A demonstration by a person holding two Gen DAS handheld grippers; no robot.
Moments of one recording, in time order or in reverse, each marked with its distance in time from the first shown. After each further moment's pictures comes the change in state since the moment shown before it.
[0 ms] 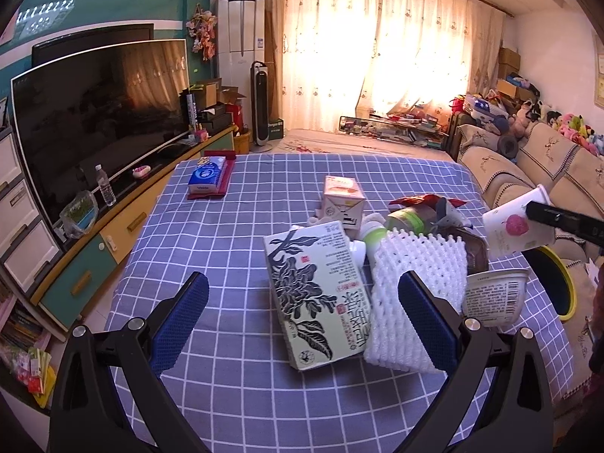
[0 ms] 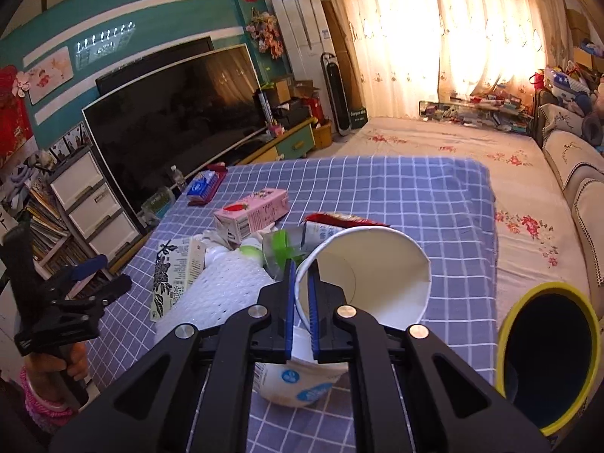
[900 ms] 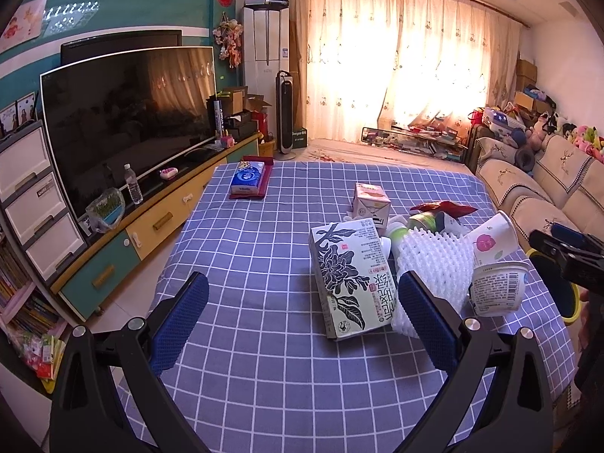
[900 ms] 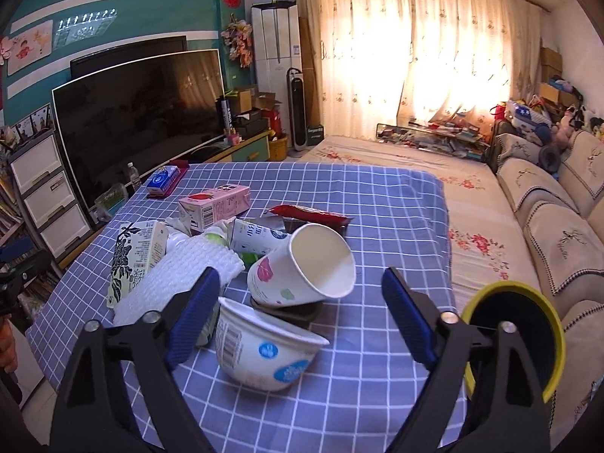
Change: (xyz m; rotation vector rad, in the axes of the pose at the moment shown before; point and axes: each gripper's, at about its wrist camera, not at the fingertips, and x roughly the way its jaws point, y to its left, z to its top) left arm -0.053 0.029 -0.019 -0.045 -0.036 0.086; right arm 0.008 0.021 -0.029 -0.070 -0.040 -0.208
